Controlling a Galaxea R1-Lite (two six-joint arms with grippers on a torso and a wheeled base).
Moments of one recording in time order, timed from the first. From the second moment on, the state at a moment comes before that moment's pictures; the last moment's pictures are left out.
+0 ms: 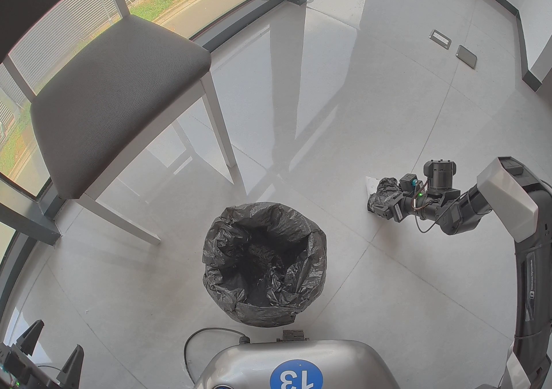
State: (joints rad) left arm -0.21 0.10 -0.04 0.06 0.06 -0.06; right arm 0.07 2.50 -1.39 -0.65 0.26 -0.44
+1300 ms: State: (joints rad) left arm -0.21 0.10 -0.04 0.06 0.06 -0.06; right arm 0.14 2.07 -1.21 -0.65 0.27 -0.45
